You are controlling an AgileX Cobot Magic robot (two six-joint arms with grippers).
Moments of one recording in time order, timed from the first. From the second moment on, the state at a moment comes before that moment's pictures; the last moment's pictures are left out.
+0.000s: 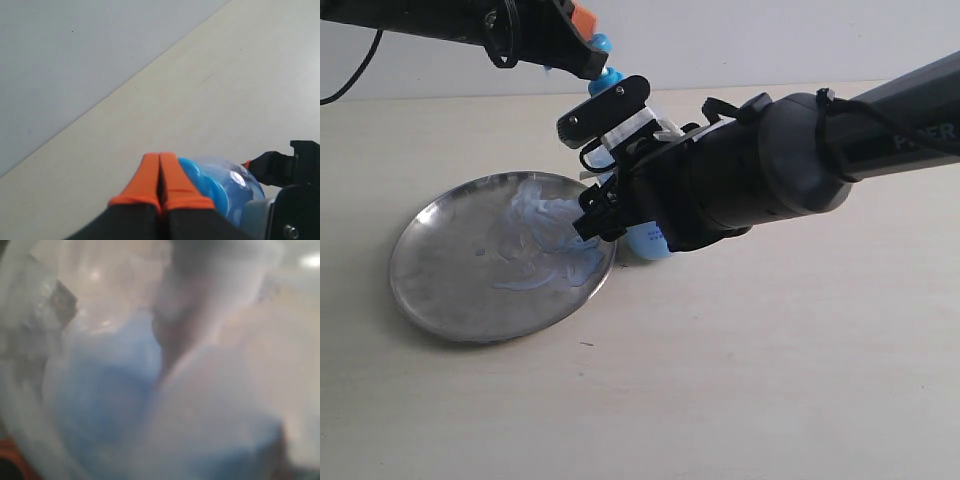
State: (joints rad) left arm -0.56 1.65 -1.21 -0.58 0.26 0.83; right arm 0.71 1.98 -1.12 1.68 -0.48 -1.65
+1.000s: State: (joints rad) left arm -0.57 1.50 -1.16 -0.47 0.39 0.79; right arm 0.71 1.98 -1.12 1.65 -0.46 -1.67
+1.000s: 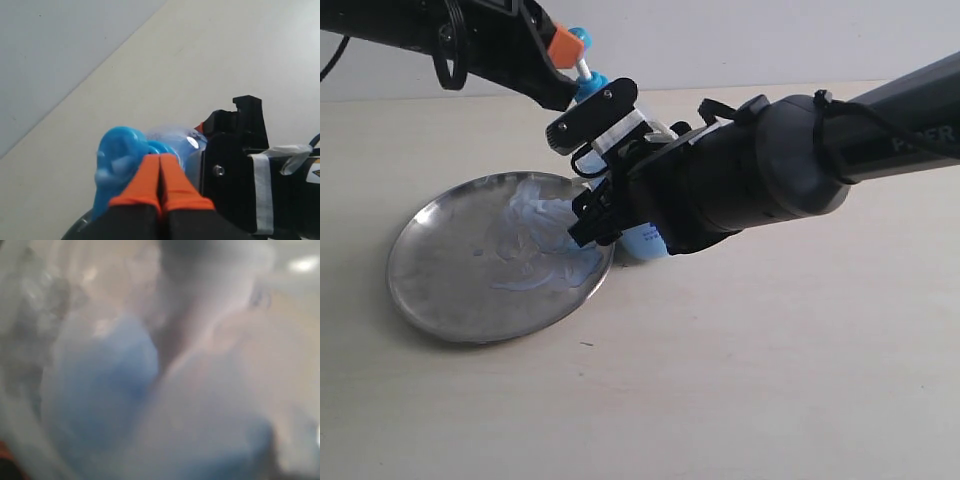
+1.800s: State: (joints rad) left arm -0.46 1.29 -1.09 -0.42 0.32 0.68; right arm 0.71 1.98 -1.12 1.64 -0.46 -1.66
